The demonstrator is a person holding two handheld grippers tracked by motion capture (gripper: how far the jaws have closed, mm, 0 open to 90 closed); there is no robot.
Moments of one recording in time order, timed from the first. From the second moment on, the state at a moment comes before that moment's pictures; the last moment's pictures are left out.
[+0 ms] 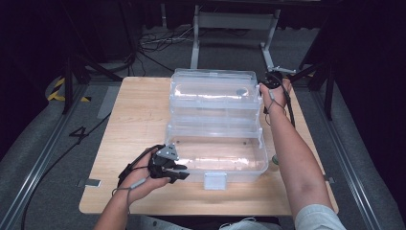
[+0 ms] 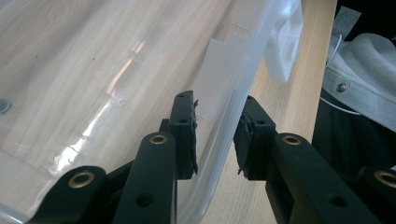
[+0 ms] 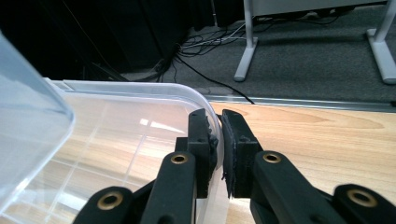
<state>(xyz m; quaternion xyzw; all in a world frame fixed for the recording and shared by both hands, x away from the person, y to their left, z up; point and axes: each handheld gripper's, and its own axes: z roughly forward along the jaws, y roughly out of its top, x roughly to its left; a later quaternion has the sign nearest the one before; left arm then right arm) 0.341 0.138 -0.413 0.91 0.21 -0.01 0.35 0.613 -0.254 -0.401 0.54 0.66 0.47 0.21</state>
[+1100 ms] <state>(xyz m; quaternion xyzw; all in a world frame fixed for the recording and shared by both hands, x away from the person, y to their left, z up) 0.346 0.139 -0.410 0.90 0.22 -0.04 0.37 0.588 -0.268 -0.373 0.48 0.68 0.49 0.26</state>
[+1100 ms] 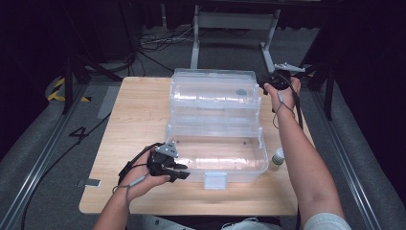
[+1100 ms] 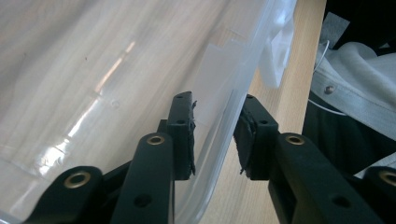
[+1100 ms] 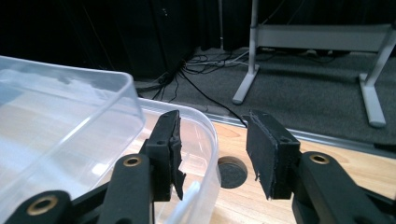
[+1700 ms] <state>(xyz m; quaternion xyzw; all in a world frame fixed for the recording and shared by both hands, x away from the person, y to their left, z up) 0.344 0.152 -0.389 0.88 0.22 -0.02 0.41 0.520 -0.292 -0.354 0.41 0.70 0.51 0.28</state>
